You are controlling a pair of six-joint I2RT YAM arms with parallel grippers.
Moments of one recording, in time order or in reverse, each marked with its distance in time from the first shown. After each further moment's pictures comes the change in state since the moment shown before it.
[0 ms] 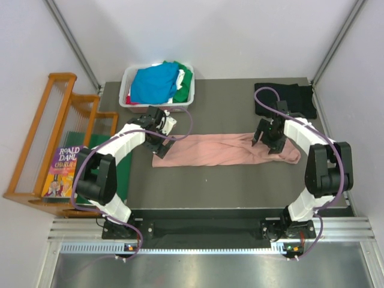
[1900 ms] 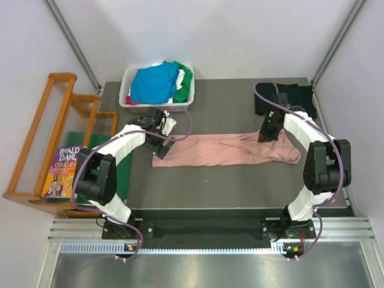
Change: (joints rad) left arm -0.001 -0.001 -0.017 0.015 -0.008 -0.006; right arm 0.004 0.058 0.118 -0.019 -0.024 -0.037
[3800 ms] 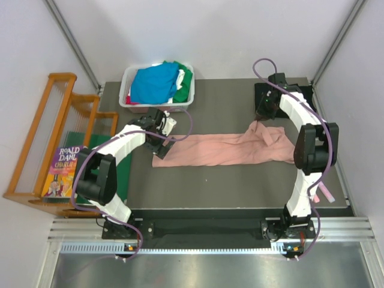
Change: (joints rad) left arm -0.001 0.000 -0.002 0.008 -0.001 0.000; right arm -0.023 0.244 0.391 -0.045 -0.014 0.005
